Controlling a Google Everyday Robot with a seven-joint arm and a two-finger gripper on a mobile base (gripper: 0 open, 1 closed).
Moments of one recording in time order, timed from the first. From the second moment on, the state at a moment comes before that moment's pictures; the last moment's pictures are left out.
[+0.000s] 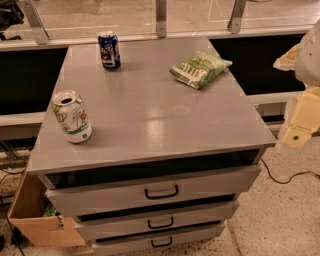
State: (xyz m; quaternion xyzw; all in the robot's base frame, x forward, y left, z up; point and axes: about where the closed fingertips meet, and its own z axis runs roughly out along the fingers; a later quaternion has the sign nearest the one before) arm 0.438 -0.217 0.976 -0.60 0.78 -0.03 0.16
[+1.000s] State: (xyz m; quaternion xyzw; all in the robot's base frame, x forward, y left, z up) arm 0.543 -0.117 0.940 -0.63 0.75 0.02 0.21
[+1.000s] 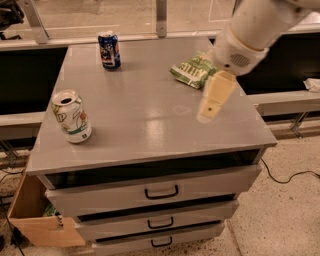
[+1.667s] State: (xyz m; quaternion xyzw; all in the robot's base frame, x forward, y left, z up) arm 0.631 0.001 0.921 -0.61 0.74 0.08 0.28
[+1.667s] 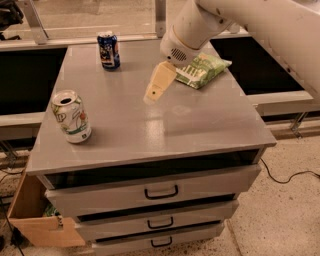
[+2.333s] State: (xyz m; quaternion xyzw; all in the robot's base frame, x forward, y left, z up) arm 0.641 0.008 0.918 -0.59 0.75 0.09 0.30
